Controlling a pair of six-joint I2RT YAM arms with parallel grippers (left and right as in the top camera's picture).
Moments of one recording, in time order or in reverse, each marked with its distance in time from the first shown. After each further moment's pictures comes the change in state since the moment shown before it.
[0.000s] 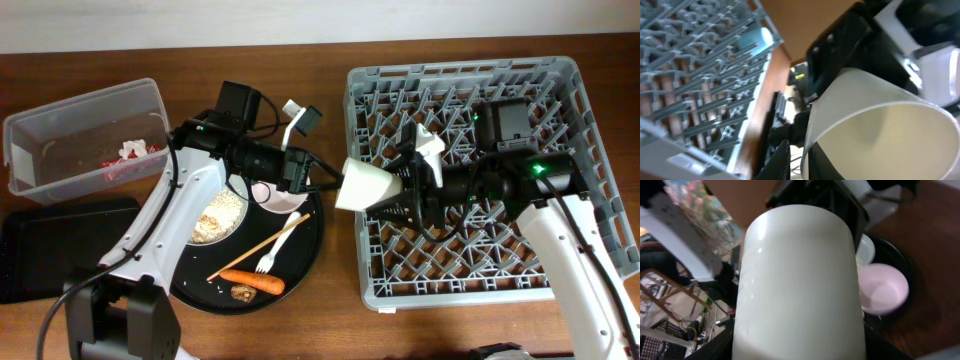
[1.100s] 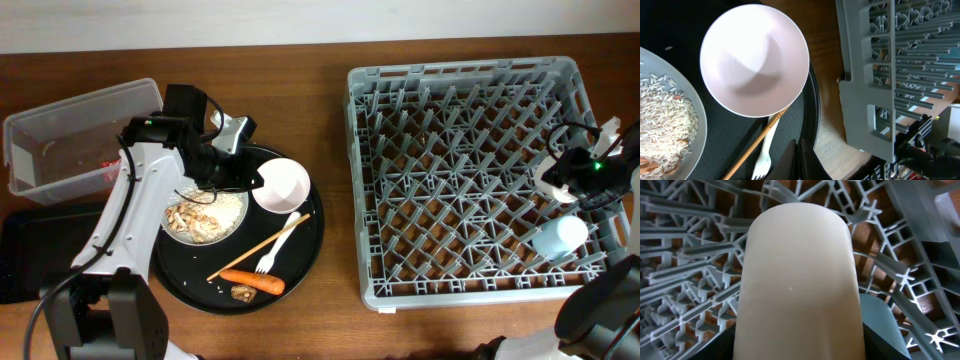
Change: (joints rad) left arm 0.201 0.000 0.005 -0.175 -0.772 -0.072; right arm -0.710 0.345 0.174 -0.080 0.930 0.671
